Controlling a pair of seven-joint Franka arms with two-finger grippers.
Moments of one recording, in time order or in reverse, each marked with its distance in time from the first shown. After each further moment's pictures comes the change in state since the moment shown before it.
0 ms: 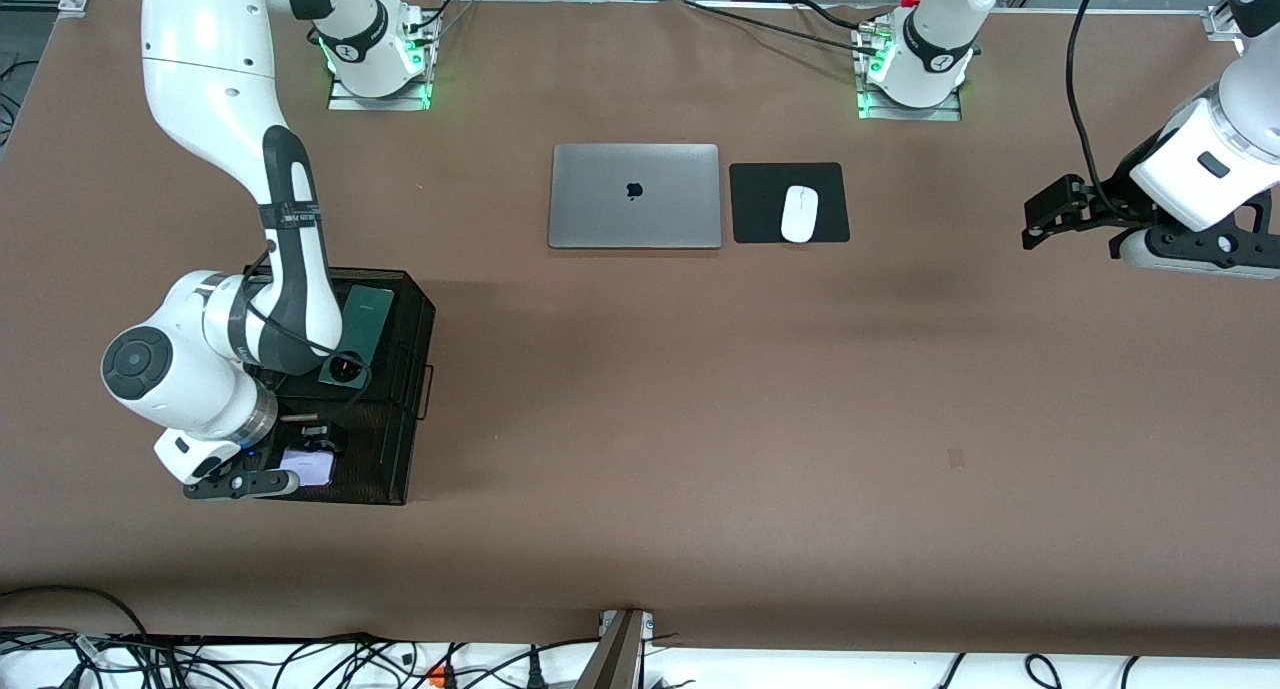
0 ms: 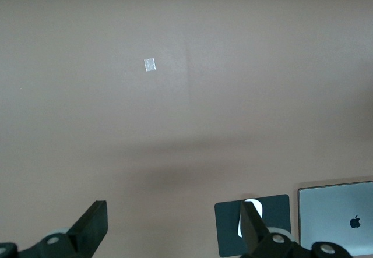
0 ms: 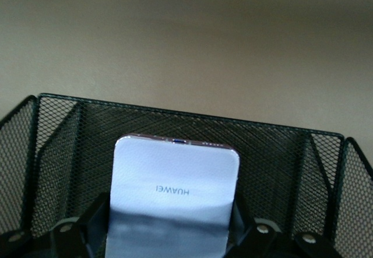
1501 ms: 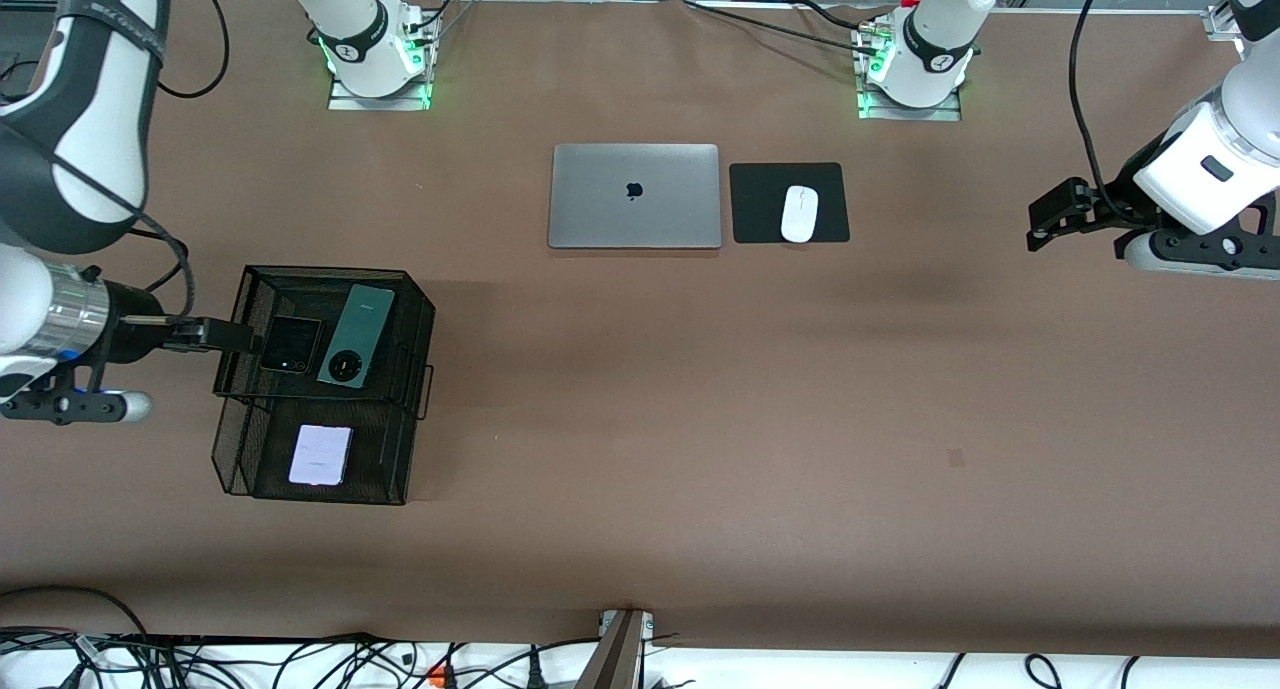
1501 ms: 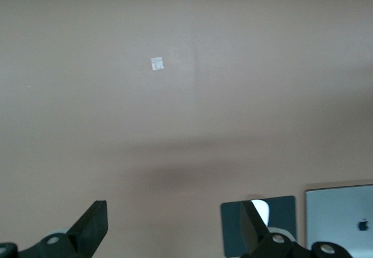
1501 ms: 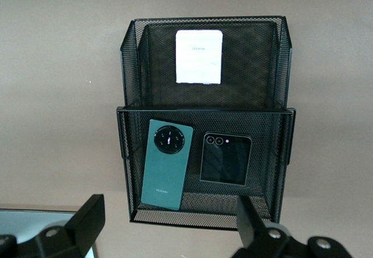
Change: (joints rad) left arm 0.001 0.001 0.003 -0.003 0.039 0.000 0.007; right arm 0.032 -0.231 -0.160 0.285 -0.015 -0.792 0.175
